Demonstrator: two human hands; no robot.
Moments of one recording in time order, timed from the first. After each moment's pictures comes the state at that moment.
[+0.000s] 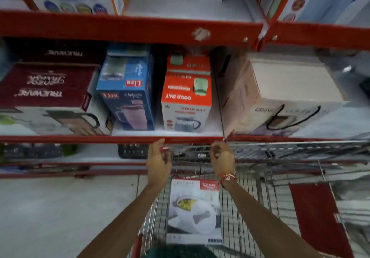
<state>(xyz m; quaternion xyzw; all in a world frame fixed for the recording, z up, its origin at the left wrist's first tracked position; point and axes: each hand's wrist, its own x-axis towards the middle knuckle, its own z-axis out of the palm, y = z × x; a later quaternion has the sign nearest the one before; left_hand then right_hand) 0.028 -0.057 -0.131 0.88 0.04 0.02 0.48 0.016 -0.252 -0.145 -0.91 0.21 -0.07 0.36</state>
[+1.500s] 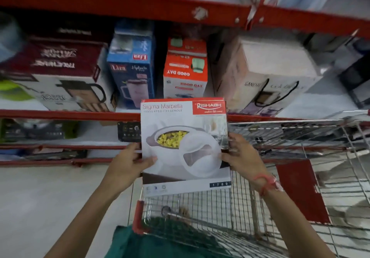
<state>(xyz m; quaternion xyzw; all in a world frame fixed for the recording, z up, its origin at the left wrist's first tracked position) -0.074 0.034 -0.027 0.82 0.08 -0.22 0.52 -0.106 -0.252 -0.005 -0.85 0.21 0.13 0.46</state>
